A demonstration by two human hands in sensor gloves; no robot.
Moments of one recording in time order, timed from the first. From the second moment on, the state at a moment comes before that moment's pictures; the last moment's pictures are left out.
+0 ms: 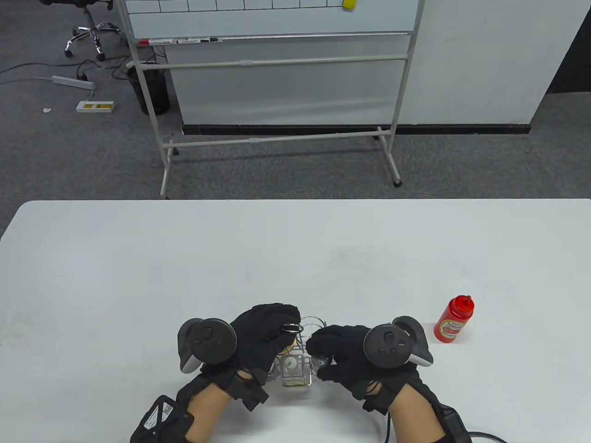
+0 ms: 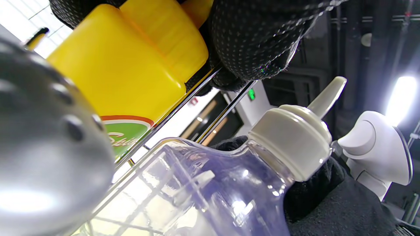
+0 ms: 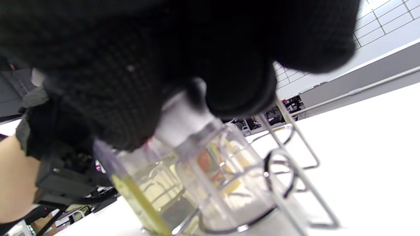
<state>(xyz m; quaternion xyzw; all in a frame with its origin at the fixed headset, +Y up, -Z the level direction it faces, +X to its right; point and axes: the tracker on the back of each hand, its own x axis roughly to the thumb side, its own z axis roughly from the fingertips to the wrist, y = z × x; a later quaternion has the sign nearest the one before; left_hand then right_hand) -0.149 -0.671 -0.322 0.08 -0.32 0.40 0.85 0.112 -0.680 -0.317 0.37 -0.03 0.88 0.29</state>
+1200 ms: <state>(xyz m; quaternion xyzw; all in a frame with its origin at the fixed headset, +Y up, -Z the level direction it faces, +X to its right) -0.143 -0.675 -0.321 0.07 -0.32 0.38 0.87 0.292 -0.716 -0.324 -0.29 -0.24 0.86 0.36</state>
